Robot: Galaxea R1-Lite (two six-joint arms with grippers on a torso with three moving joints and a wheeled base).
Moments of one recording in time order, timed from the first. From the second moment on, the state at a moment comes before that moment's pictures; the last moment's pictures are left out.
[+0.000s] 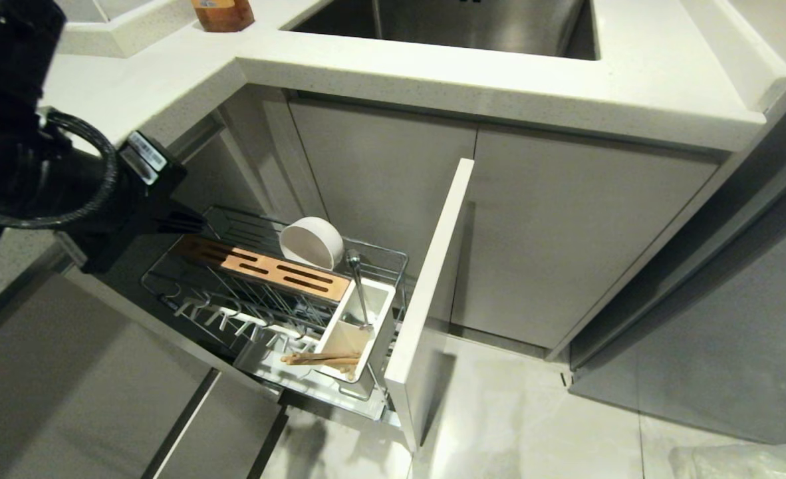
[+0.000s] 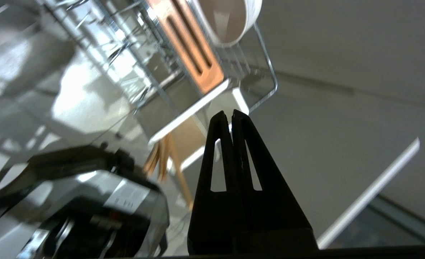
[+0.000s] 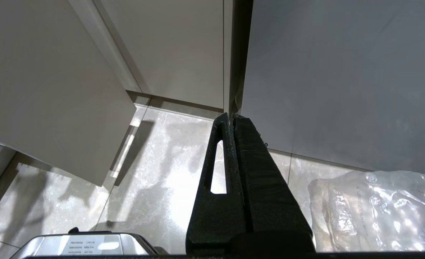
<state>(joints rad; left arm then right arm) -0.35 1.47 -1.59 0.72 0.19 -1.01 0.00 0.00 0.00 0.00 -0.02 0.04</state>
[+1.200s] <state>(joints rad) -0.31 1.77 -1.47 0.33 0.21 -0.98 0.00 0.00 0.00 0.00 -0.02 0.04</state>
